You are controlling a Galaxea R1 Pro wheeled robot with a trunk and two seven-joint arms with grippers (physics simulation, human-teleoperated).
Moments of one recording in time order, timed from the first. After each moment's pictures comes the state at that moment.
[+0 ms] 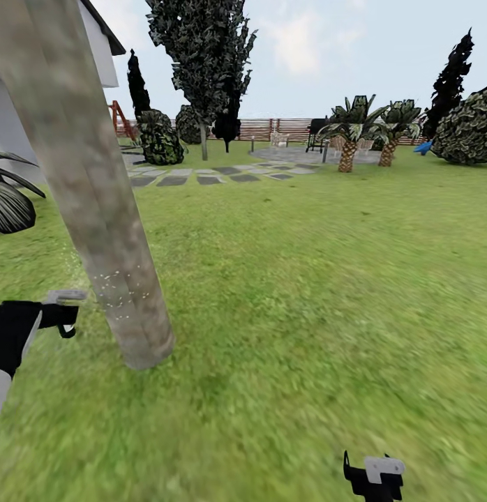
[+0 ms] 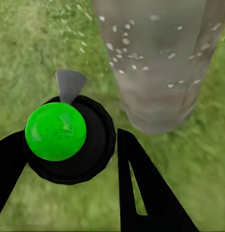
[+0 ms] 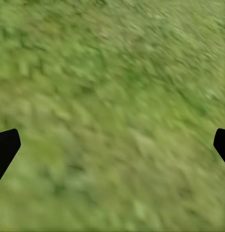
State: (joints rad) left arm -0.91 0.44 0.18 -0.78 -0.24 0.68 -0.33; right arm -0.39 -0.05 -0.06 -0.12 0.20 -0.62 -0.34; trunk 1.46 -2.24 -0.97
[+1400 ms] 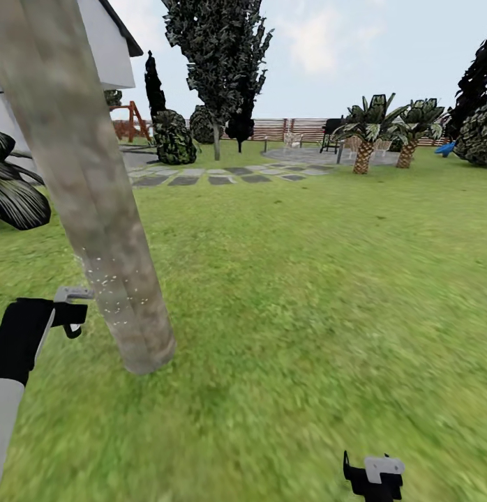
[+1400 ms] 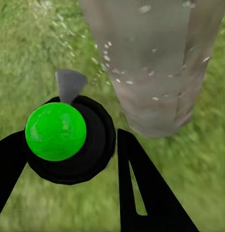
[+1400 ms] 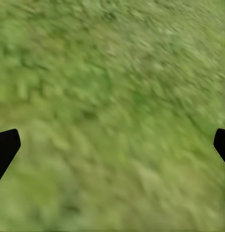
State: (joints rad) left arm -0.84 0.37 0.17 -0.99 -0.24 0.83 -0.27; right arm -0.39 -0.05 -0.06 -0.12 0.20 -0.62 -0.34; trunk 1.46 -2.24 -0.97
